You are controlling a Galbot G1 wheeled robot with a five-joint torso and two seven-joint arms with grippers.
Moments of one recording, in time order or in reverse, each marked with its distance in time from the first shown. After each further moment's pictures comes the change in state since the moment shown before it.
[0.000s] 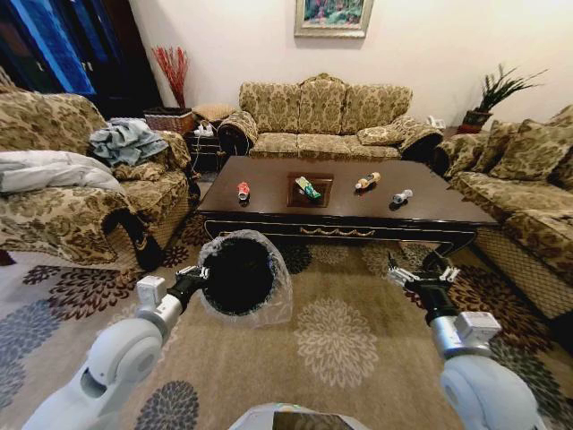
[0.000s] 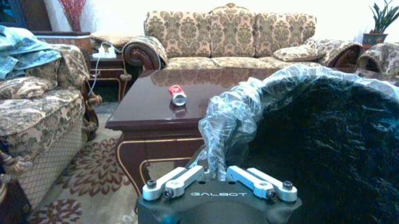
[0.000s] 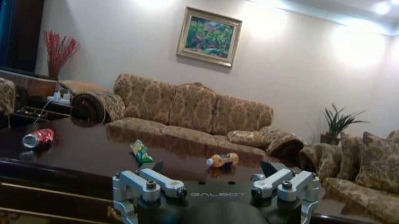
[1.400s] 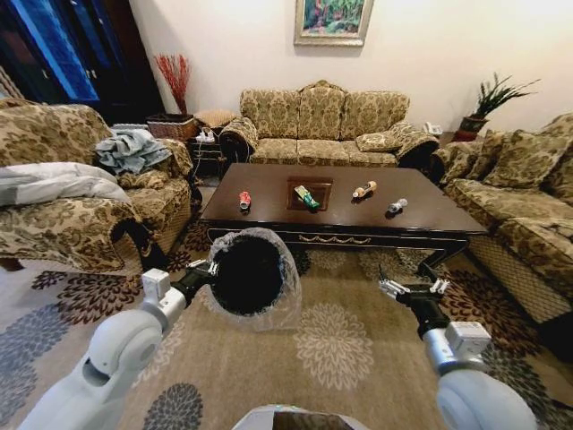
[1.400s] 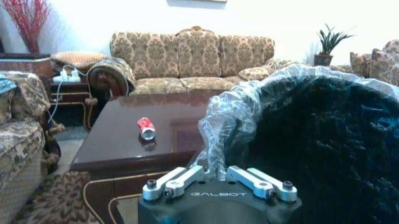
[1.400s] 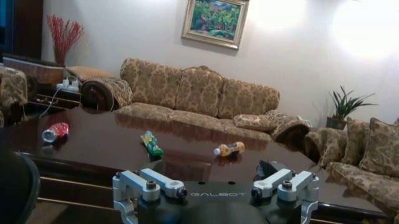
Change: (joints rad) left arm -0.048 -0.016 -0.015 -0.005 0.032 0.008 0.177; right arm -0.074 0.003 -0.080 0.058 -0.016 -0.069 0.053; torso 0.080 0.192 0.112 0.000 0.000
